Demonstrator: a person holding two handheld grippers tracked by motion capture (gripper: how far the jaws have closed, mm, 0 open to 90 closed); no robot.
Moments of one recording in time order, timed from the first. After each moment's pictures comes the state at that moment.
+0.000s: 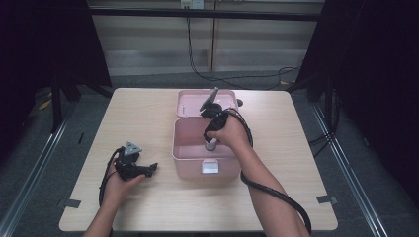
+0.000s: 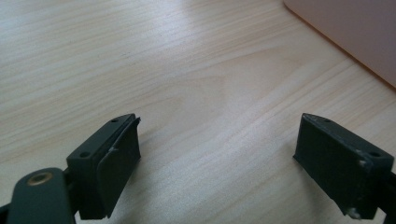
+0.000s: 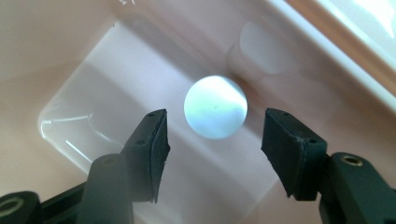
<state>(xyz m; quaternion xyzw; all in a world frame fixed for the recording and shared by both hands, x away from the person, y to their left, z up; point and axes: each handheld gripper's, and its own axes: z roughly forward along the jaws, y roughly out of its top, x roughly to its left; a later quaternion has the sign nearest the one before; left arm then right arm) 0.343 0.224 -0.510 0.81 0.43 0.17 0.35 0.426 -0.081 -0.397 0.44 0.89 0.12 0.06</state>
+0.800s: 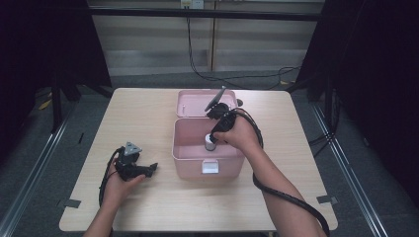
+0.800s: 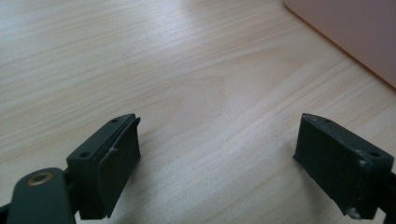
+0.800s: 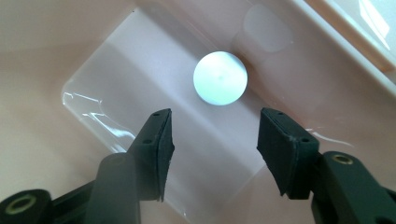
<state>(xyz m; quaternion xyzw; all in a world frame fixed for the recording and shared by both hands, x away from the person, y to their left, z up) 0.343 0.224 -0.510 0.81 0.43 0.17 0.35 0.406 -0.096 -0.376 0.42 0.90 0.14 0.05</state>
